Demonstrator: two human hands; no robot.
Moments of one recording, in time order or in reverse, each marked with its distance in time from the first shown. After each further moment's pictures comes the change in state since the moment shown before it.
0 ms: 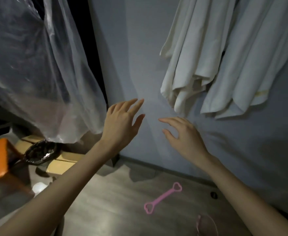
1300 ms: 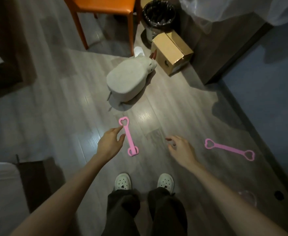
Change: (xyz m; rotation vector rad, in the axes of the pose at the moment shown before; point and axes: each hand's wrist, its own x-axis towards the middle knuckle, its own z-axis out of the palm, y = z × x) left_hand -0.613 -0.181 0.123 -0.278 -0.481 -1.384; right_hand -0.284 -0.123 0.443 0.125 -1.084 -0.082
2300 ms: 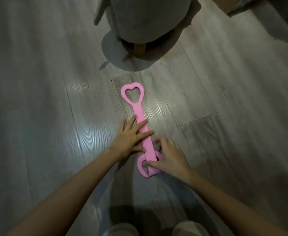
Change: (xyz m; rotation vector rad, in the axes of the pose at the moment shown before) left_hand 0.318 -0.332 0.451 0.490 -0.011 0.687; right_hand 0.273 0.217 0.515 -0.130 -0.188 -0.127
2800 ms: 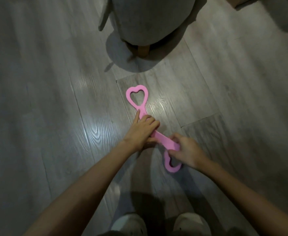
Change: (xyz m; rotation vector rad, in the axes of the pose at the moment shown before) left_hand 0.024 0.017 -0.055 -0.190 0.037 -0.038; right_hand -0.011 -0.008 -0.073 0.122 -0.130 0.049
